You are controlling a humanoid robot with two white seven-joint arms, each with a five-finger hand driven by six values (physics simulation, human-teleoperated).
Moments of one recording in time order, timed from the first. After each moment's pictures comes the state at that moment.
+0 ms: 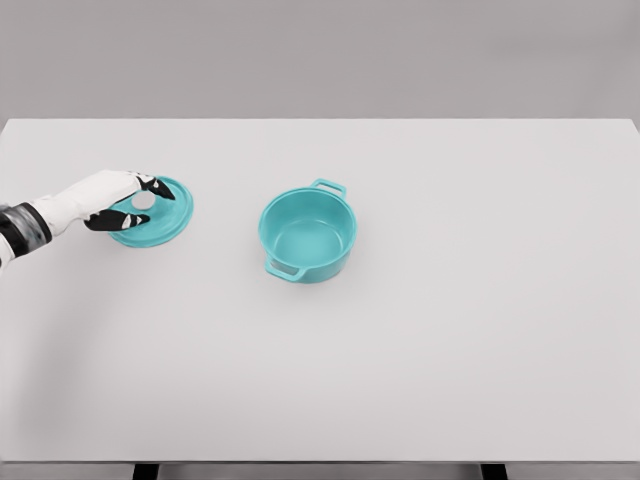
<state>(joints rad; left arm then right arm) -0.63 0.68 -0.66 -0.92 -0.35 -0.61 -0.20 0.01 0.00 -0.30 0.05 0.25 -0.01 0.09</state>
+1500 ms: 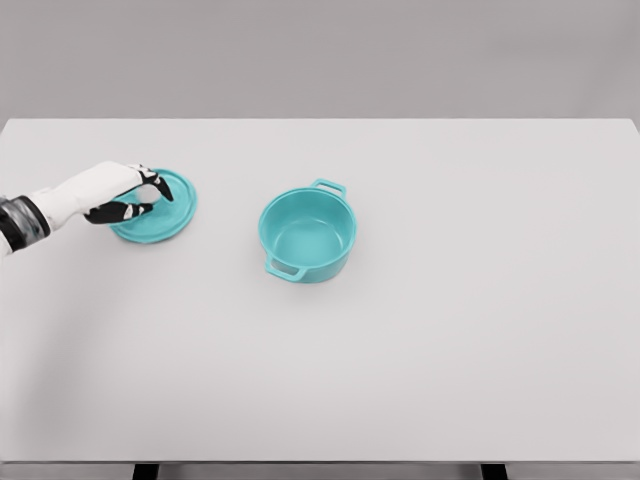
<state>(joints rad) -0.64 0.71 -0.66 -0.99 -0.34 -0.61 -0.20 0.01 0.00 -0.30 0.05 0.25 -0.01 0.09</state>
